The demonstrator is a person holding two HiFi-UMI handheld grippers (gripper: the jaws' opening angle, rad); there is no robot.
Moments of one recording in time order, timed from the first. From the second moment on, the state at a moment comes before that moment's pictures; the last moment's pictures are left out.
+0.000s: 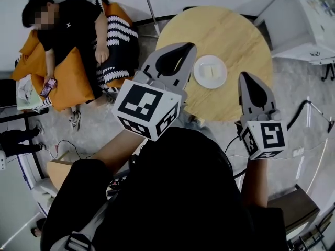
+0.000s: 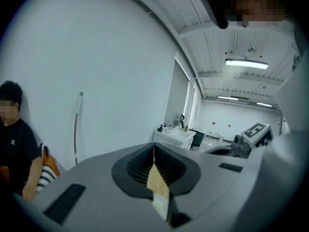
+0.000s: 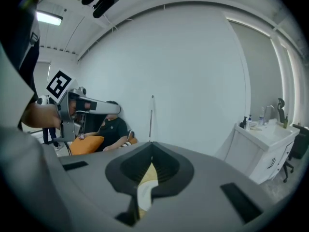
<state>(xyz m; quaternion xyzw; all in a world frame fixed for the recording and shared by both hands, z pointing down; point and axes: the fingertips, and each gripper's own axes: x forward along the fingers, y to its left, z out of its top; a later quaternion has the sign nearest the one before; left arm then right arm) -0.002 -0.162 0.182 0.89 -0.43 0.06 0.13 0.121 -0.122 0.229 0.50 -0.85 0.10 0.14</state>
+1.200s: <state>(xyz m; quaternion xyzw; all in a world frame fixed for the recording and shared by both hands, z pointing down) 0.004 -0.185 0.159 0.90 -0.41 0.04 0.10 0.131 -0.138 0.189 0.49 -0.86 0.12 0.07</state>
